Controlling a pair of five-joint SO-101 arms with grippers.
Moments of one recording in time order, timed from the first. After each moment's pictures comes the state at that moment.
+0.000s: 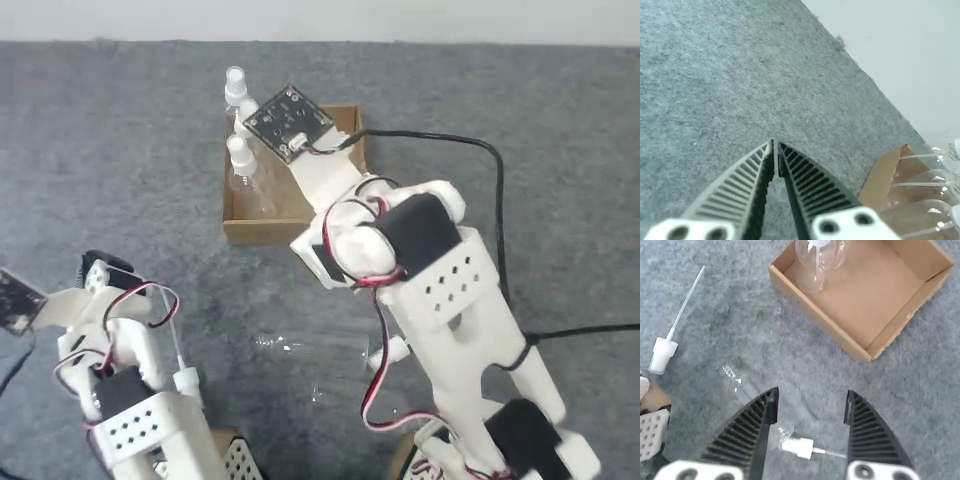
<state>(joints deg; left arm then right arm) -34.5 -82.9 89.2 32.9 37.6 -41.0 -16.5 -13.7 99.4 7.3</state>
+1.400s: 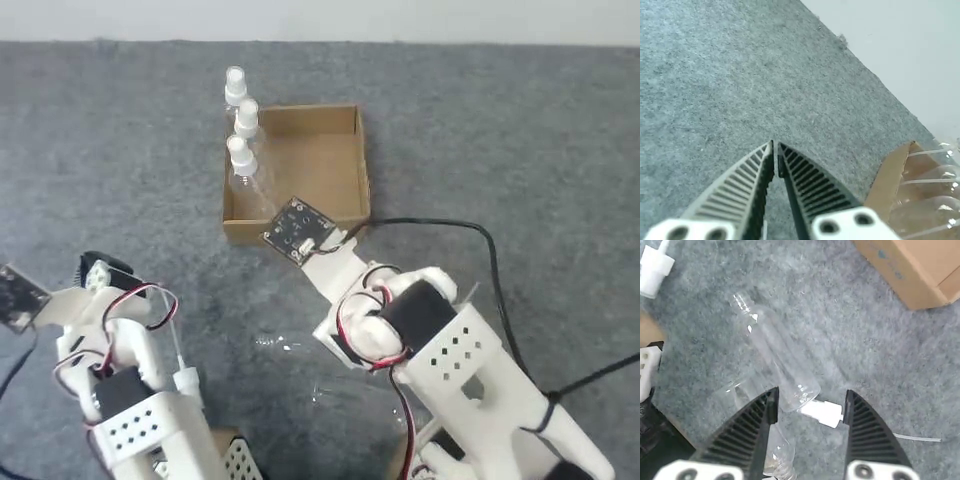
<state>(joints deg) -35.0 -82.9 89.2 32.9 34.0 -46.7 -39.3 30.5 87.3 7.3</state>
